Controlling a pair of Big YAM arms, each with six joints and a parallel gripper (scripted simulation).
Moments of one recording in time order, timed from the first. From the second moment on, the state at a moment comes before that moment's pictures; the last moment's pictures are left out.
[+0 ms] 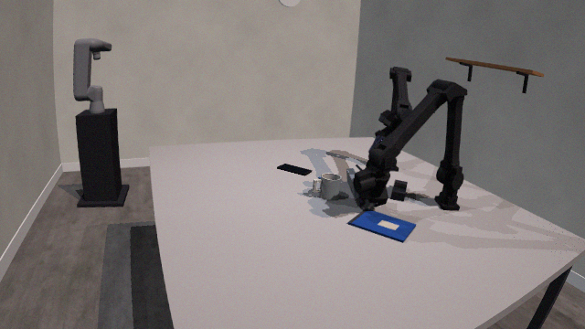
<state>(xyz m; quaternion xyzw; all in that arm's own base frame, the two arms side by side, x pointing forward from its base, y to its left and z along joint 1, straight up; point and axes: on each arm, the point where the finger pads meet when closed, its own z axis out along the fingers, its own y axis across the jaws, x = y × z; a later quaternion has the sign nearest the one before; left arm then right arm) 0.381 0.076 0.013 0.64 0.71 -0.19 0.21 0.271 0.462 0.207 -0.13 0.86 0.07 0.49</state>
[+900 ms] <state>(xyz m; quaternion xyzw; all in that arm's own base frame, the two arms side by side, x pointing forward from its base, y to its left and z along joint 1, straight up) 0.381 0.076 0.013 0.64 0.71 -0.19 0.21 0.271 0.461 0.186 -0.13 0.86 0.07 0.49</state>
